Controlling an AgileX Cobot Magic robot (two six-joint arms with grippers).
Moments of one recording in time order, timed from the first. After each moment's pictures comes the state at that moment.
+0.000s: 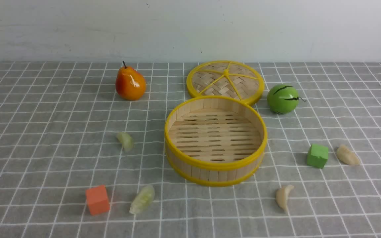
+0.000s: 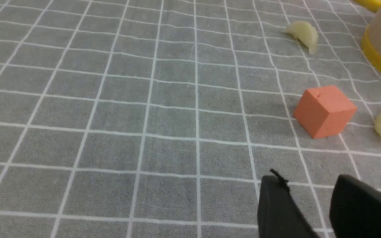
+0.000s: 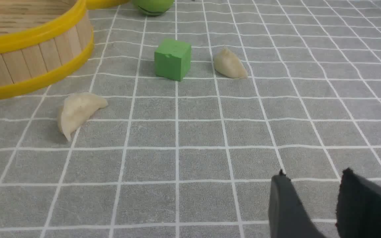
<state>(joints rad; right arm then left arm) -0.05 -0.01 0.02 0.03 0.38 -0.02 -0.03 -0.01 0.03 -0.01 0.40 -0.16</state>
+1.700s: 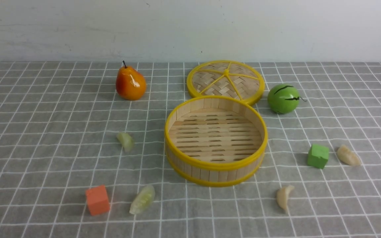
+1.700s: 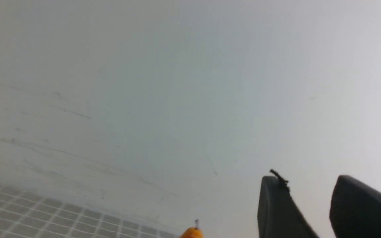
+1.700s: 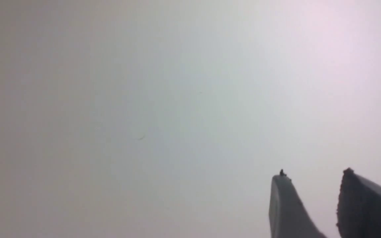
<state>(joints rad) -0.05 -0.01 0.03 -0.01 -0.54 0.36 -0.03 -0.01 0.03 -0.06 -0.40 -0.38</state>
